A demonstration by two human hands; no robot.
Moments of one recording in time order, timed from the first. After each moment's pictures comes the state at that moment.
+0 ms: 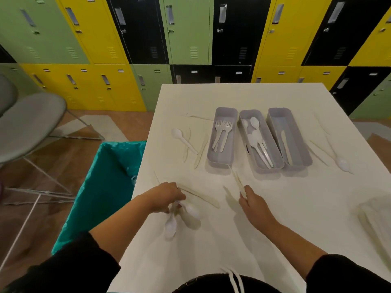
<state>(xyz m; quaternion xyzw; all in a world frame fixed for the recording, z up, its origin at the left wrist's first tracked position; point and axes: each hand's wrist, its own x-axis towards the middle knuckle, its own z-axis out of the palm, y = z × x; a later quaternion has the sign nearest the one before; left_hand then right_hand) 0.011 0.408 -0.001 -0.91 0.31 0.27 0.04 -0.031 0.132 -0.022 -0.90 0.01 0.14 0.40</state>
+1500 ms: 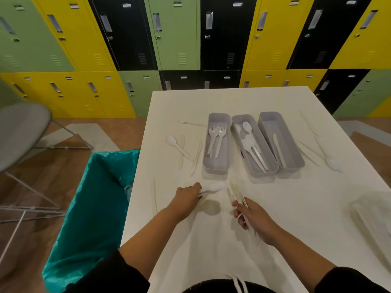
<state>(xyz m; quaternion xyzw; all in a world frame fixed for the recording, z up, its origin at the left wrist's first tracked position) 0.014 0.346 -0.018 -0.96 0.17 0.15 -0.14 -0.039 0.138 -0.010 -0.73 0.18 0.25 0.62</state>
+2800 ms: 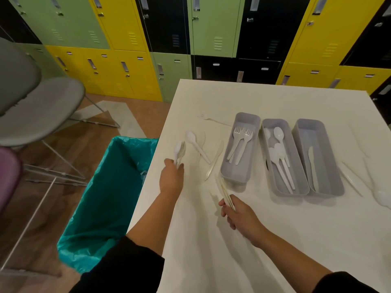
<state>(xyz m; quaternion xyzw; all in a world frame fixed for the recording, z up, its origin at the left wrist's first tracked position) 0.071 0.378 0.001 -0.88 -0.30 0.05 -0.36 0.011 0.183 -0.002 -0.77 0.05 0.31 0.55</state>
